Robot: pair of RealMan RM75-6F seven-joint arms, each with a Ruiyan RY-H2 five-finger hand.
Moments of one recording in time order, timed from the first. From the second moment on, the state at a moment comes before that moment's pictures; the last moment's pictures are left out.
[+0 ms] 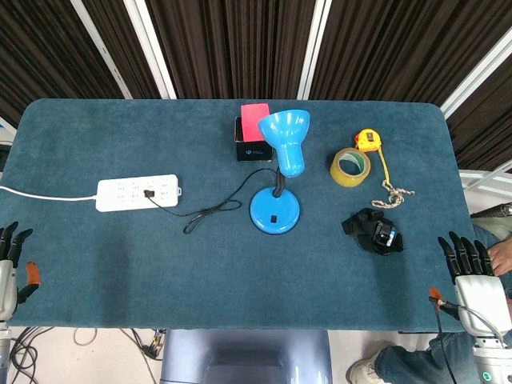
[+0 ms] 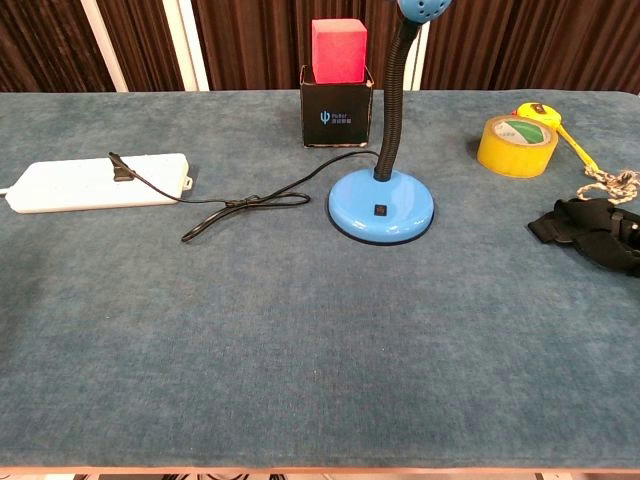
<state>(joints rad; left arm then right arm) -0.02 -1.17 -0.08 -1.80 1.35 1.55 0.26 0.02 -1.15 0.05 -1.63 -1.57 1.56 -0.16</state>
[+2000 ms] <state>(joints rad) -0.04 -1.17 -0.09 -1.81 1.31 1.52 0.26 0.69 -1.55 0.21 -1.68 -0.86 0.96 -0.60</state>
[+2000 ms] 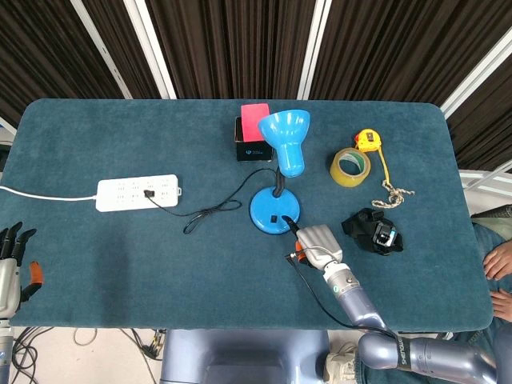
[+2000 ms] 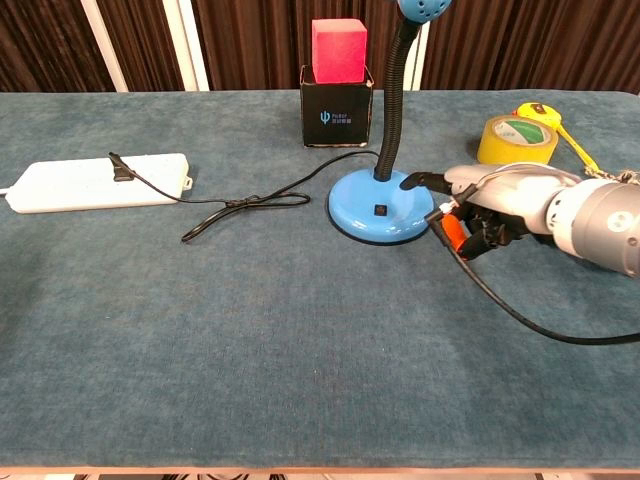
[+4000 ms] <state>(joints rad) -0.04 -1.17 -0.09 -1.81 1.30 1.52 0.26 0.81 -1.65 0.16 -1.58 -0.75 0.98 -0.59</state>
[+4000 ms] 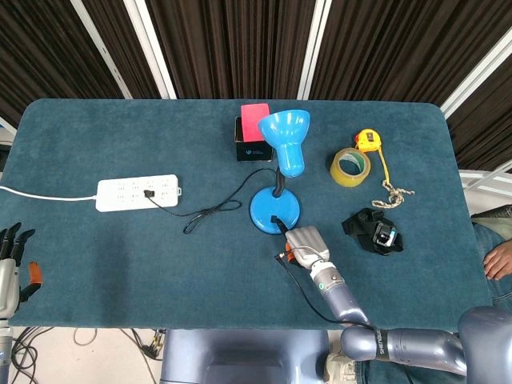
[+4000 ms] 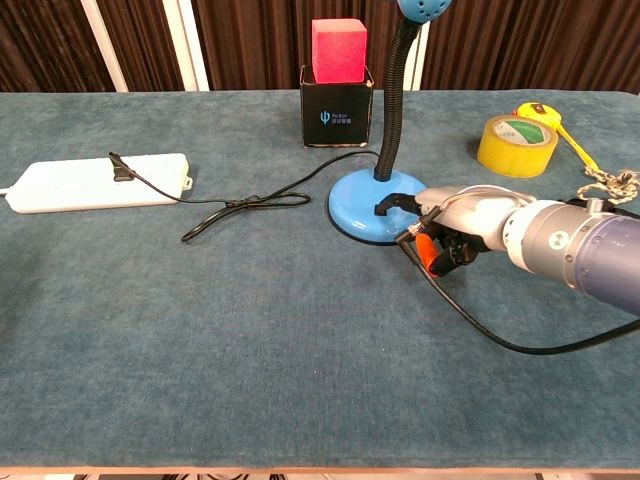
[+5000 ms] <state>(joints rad) -0.04 -1.16 -0.09 -1.81 1.30 1.52 0.26 0.83 -1.68 0.11 -1.56 -0.73 0.97 -0.63</state>
